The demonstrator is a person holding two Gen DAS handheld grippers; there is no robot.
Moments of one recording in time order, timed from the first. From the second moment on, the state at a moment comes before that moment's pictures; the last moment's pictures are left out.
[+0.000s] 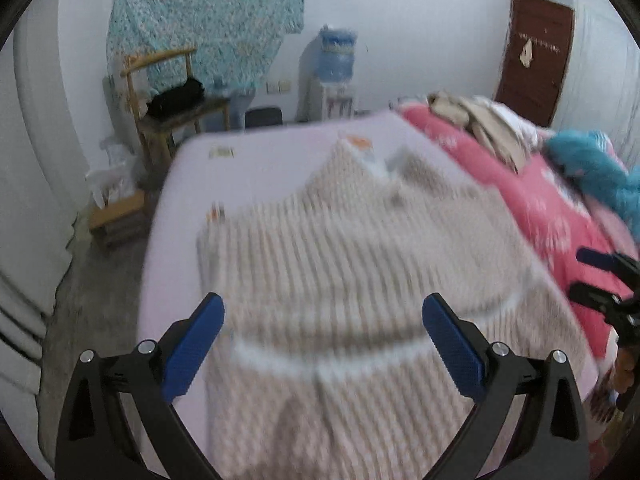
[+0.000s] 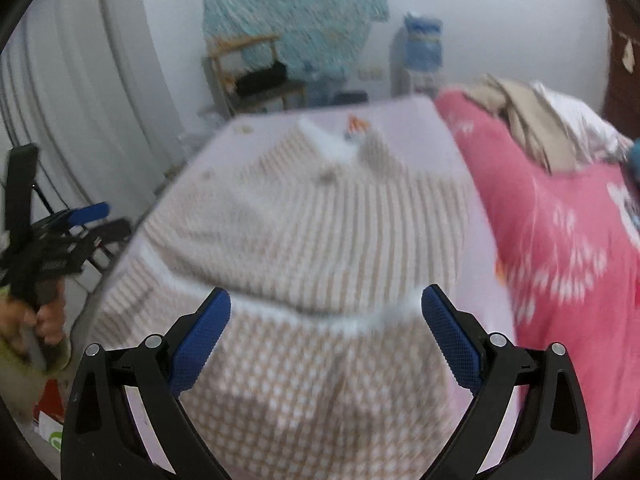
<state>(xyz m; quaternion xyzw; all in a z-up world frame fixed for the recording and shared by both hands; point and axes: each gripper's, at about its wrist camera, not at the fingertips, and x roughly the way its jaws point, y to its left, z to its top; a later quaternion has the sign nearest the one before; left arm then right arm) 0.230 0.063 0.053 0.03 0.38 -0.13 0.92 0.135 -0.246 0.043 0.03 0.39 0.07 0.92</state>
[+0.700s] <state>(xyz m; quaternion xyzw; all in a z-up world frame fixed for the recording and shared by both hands) 0.553 -0.032 -0.015 -0.11 0.50 -0.19 0.84 0.429 -0.305 -0.001 0.10 0.50 0.07 0.86</state>
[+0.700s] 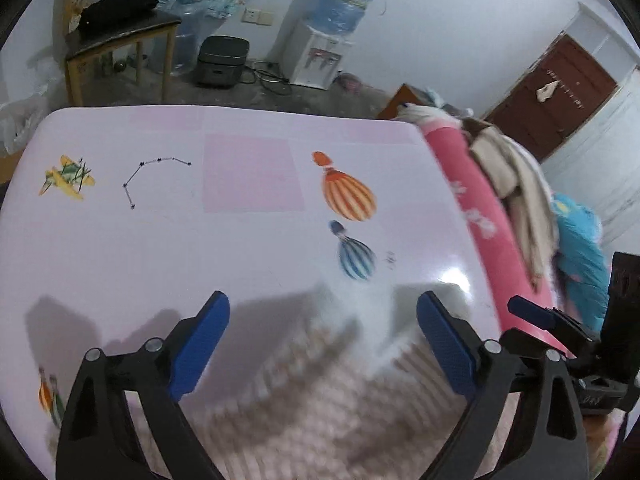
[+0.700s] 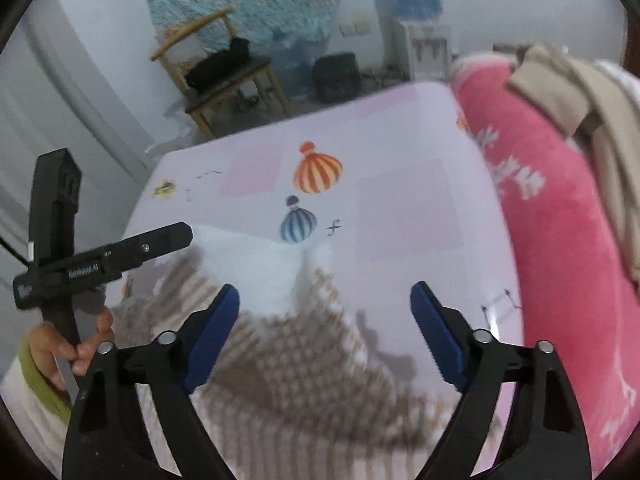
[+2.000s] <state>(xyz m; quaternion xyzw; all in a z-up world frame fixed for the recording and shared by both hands) 0.345 -0.017 -0.015 0.06 0.46 -0.32 0.82 0.265 -0.277 0.039 0.04 0.47 0.22 0.85</state>
